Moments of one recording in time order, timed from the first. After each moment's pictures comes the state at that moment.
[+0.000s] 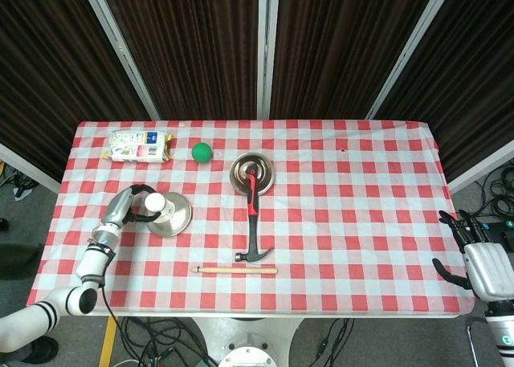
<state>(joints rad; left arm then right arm) -0.57 -1.58 -0.24 -1.11 1.12 0.77 -0.48 0.11 -1.01 0.03 -1.59 -1.58 1.45 0.19</state>
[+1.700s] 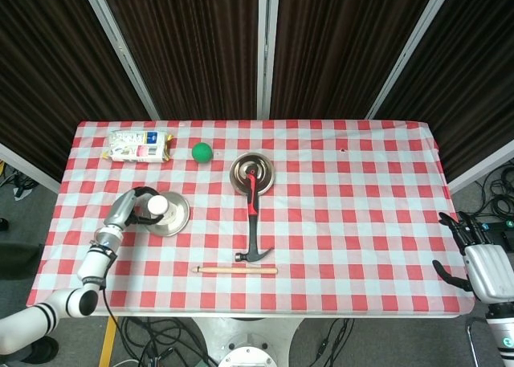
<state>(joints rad) -0.56 -1.56 -0.24 -1.19 1.14 0.77 -0.47 0.11 -1.01 0.02 -1.58 -1.59 1.46 0.21</state>
